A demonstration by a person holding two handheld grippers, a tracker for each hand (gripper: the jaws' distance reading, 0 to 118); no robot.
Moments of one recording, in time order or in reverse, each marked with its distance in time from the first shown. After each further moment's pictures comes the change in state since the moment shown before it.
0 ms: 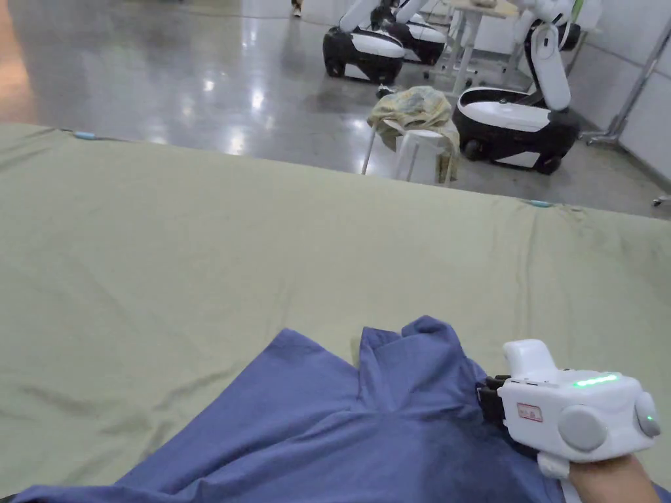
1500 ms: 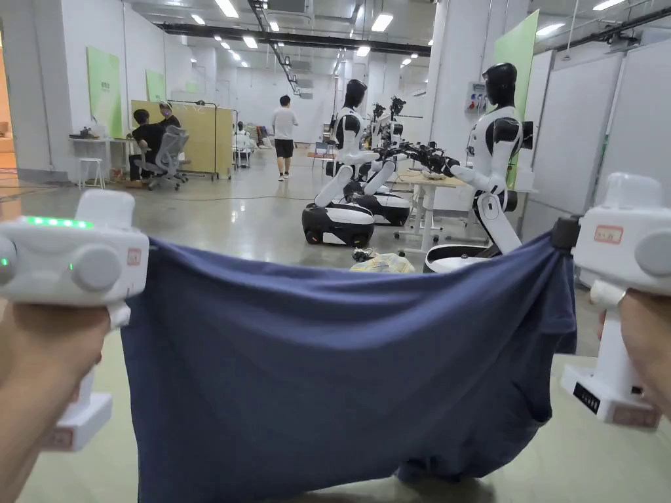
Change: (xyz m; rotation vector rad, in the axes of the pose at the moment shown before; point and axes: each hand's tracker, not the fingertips) left arm 0.030 0.353 -0.048 0.408 0.227 0.009; right arm 0.082 0.228 0.248 0.720 -0.203 -0.321
